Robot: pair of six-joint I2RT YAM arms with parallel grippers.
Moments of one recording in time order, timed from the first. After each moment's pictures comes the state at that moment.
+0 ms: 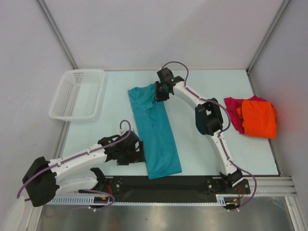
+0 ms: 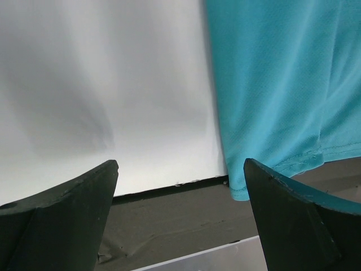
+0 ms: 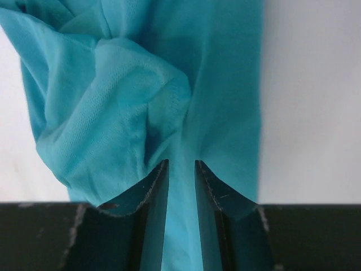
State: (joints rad) left arm -0.87 1.04 0.55 -0.70 -0.02 -0.97; right arm 0.55 2.48 2.27 -0.73 -0.08 0.52
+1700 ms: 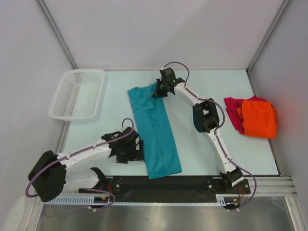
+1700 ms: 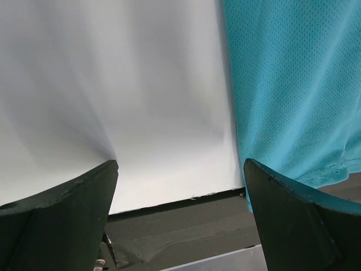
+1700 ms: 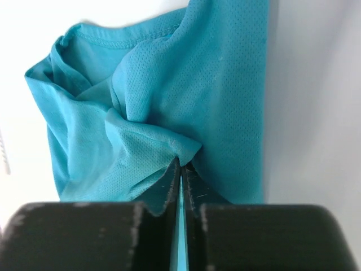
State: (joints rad) left arm -0.78 1.16 0.57 -0.66 0.03 -0.83; right arm 0.50 2.65 2.37 -0.53 -0.25 0.59
